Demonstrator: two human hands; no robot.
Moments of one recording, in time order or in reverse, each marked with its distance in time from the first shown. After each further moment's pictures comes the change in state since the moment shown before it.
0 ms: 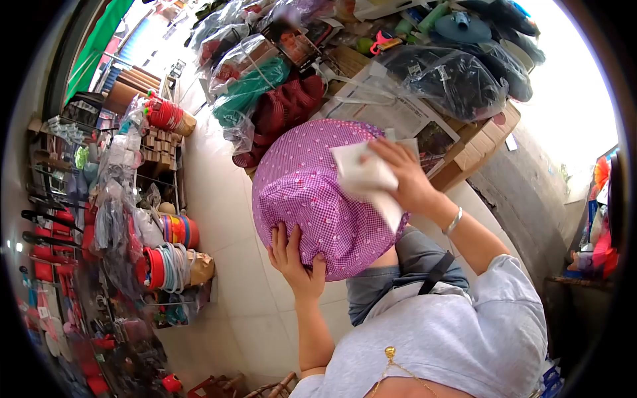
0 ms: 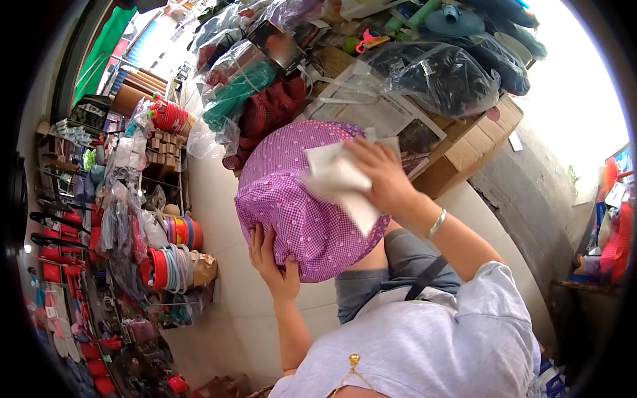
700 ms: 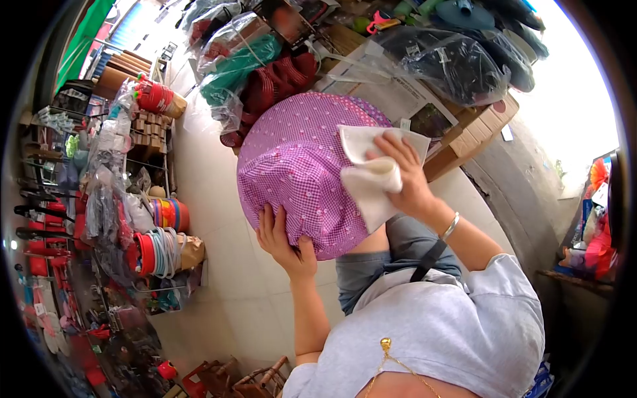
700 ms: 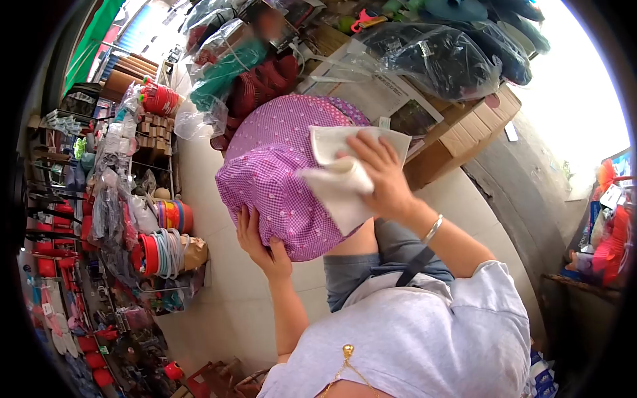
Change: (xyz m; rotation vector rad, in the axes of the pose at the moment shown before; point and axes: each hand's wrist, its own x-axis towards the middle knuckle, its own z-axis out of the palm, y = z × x) left_hand -0.005 -0.005 0.018 0.007 0.145 0.013; right_hand -0.033 -0.015 0.011 0.017 0.123 0.063
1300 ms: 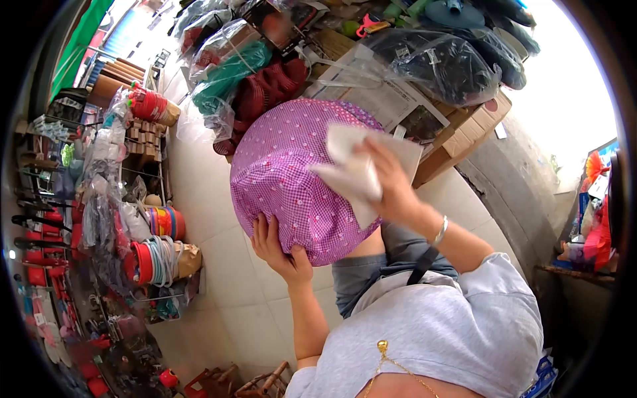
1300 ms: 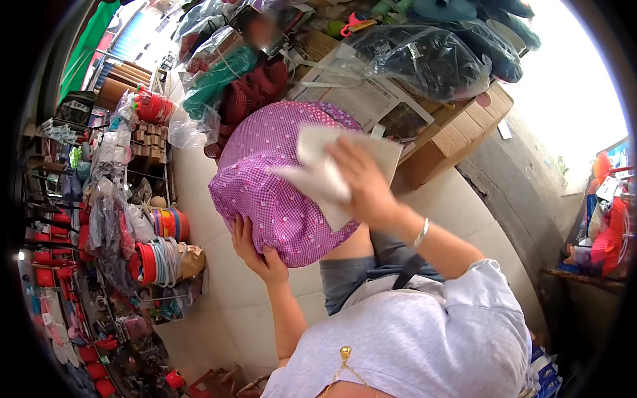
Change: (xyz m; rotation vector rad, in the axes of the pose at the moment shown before) left_hand 0.004 0.002 0.000 0.006 0.053 0.055; right_hand 0.011 -0.016 0.006 0.150 0.081 -0.028
